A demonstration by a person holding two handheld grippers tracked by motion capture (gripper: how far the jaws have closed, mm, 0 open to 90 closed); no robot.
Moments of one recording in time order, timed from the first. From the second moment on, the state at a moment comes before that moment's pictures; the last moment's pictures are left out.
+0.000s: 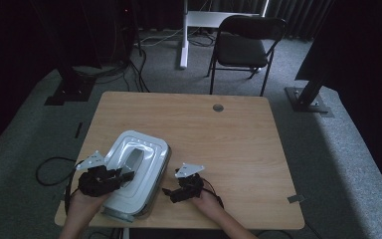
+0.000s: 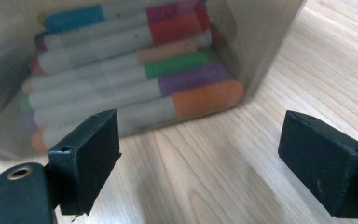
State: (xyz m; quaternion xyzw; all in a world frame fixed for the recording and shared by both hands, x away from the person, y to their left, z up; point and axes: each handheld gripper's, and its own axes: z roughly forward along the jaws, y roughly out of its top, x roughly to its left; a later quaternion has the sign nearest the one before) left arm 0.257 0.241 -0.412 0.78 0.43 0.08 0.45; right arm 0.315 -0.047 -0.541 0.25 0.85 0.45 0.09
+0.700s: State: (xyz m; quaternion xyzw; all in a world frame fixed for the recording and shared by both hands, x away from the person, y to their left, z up) left arm 0.255 0.226 -0.420 0.78 0.43 0.08 0.44; right arm 0.322 -0.076 -0.538 0.28 0.84 0.45 0.10
